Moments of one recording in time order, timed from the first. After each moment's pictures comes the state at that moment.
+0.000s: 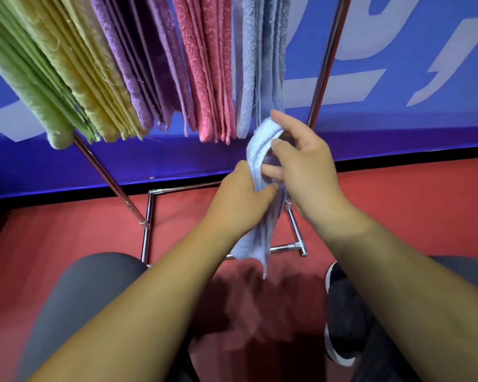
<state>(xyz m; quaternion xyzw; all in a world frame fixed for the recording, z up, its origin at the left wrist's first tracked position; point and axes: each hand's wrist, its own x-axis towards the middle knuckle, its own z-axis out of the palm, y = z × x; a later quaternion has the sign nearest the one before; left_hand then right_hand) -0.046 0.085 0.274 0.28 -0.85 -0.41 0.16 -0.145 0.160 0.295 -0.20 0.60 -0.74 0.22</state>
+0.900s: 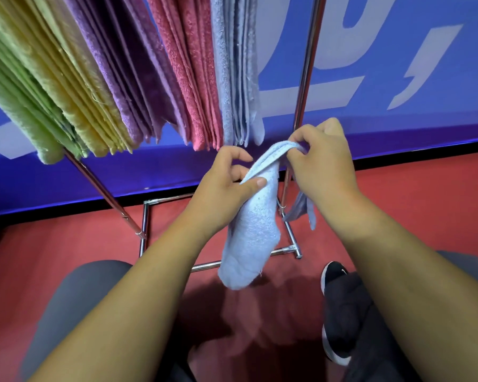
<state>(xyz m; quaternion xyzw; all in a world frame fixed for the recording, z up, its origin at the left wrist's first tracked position) -0.037 0.073 0.290 0.18 -0.76 -0.59 0.17 -0.195 0.201 0.295 -0.31 0.85 -0.41 -0.09</state>
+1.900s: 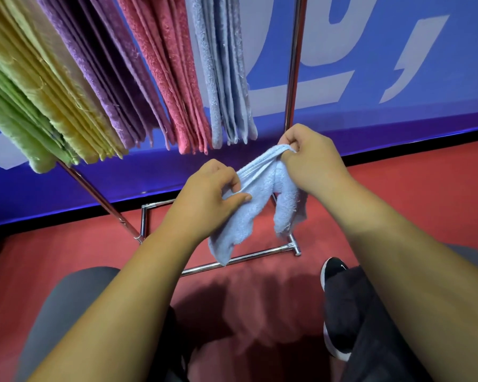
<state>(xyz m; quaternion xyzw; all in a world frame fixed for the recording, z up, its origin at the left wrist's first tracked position) -0.027 0.065 0.286 0.16 -0.94 -0.25 0.19 -0.207 0.209 0.300 -0.28 0.85 -0.44 0.06</state>
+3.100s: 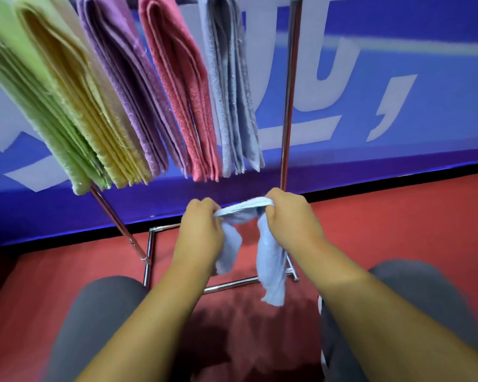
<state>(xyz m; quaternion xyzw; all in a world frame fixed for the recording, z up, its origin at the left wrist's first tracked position) -0.004 0.091 0.292 0.33 -0.89 -0.19 0.24 -0.141 0.228 0.300 -0.36 0.89 -0.27 0.03</state>
